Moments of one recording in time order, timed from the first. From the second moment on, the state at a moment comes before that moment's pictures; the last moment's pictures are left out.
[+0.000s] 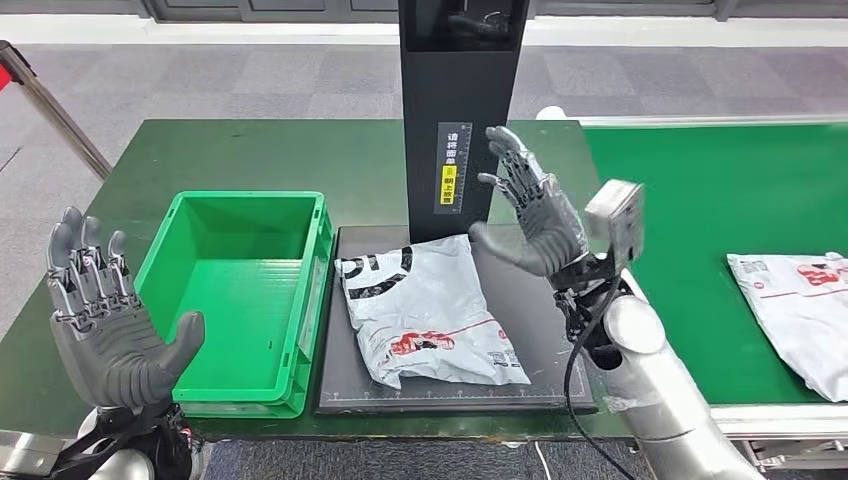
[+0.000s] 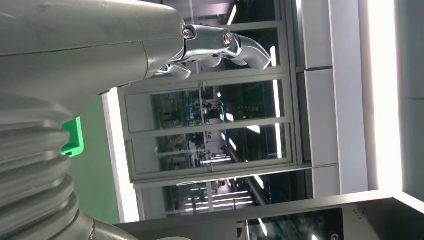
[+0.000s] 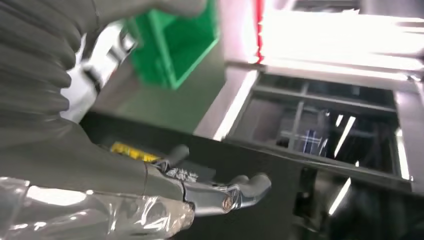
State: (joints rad) left arm 0.03 -0.14 -0.16 -1.80 -0.05 0.10 -0.70; right arm -0.39 -0.21 0.22 -1.60 -0.26 0.08 -0.27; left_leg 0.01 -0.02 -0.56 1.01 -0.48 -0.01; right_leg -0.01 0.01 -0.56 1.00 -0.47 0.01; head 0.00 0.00
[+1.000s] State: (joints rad) left arm 0.03 -0.13 -0.19 -1.82 -0.06 0.14 -0.70; right arm -0.20 -0.21 0.05 -1.84 -0.31 -0.02 -0.46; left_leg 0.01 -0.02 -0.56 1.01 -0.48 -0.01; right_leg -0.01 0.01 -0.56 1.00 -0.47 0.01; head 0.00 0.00
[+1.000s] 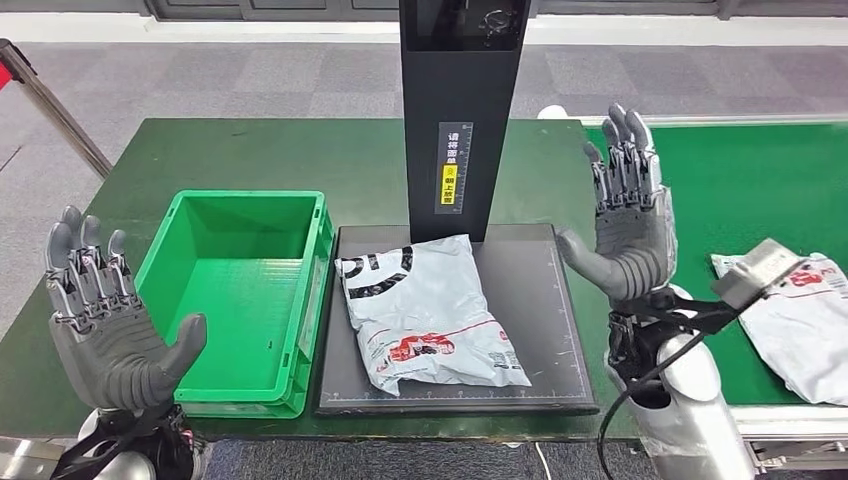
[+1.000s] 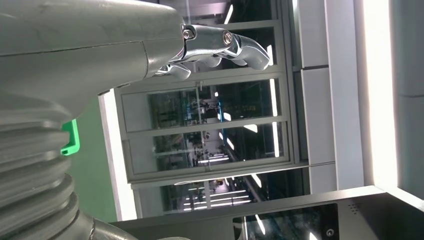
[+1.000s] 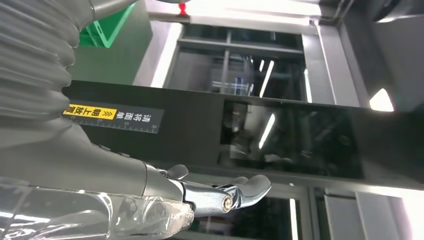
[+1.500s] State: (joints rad) left arm 0.06 -0.10 -0.20 -1.88 -0.07 0.18 -0.70; right arm 0.10 -0.12 0.00 -2.11 -0.28 -0.07 -0.63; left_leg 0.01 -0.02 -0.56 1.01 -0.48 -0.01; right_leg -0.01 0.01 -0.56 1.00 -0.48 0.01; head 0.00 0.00
